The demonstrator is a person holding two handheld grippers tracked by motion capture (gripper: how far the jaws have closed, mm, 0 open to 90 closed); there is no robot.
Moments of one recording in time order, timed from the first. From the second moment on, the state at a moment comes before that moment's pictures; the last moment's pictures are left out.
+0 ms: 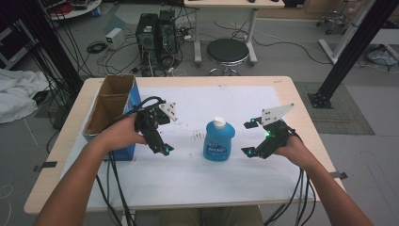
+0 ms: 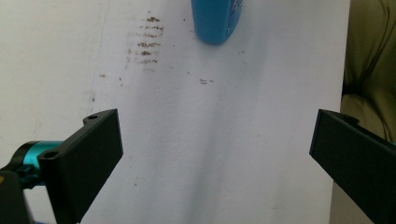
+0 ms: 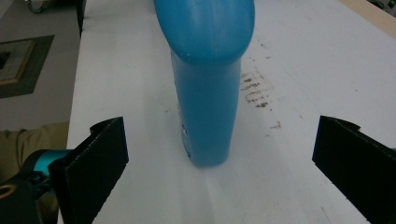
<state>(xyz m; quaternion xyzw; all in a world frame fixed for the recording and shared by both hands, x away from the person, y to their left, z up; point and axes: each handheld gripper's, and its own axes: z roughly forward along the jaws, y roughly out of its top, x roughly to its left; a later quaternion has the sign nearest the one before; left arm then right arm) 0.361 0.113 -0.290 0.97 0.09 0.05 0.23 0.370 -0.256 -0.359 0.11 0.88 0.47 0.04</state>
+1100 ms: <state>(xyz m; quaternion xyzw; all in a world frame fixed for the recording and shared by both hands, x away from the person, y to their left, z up) 0.365 0.113 -0.293 0.97 0.09 0.05 0.22 0.380 -0.213 -0.402 0.11 0.84 0.53 0.03</state>
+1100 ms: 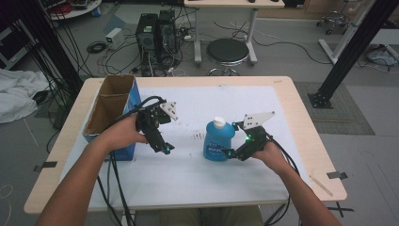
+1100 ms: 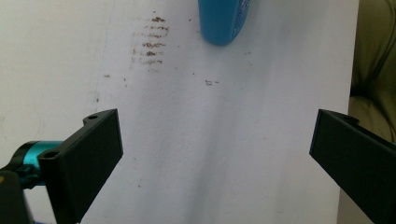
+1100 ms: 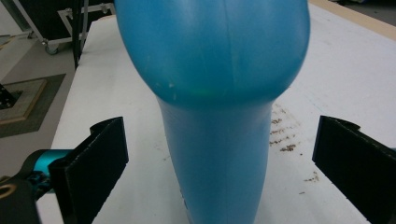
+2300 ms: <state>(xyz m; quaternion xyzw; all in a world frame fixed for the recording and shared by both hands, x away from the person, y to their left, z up) 0.365 0.112 -0.295 0.97 0.10 0.05 0.22 0.383 -0.198 -0.413 0.10 0.82 0.57 0.02</state>
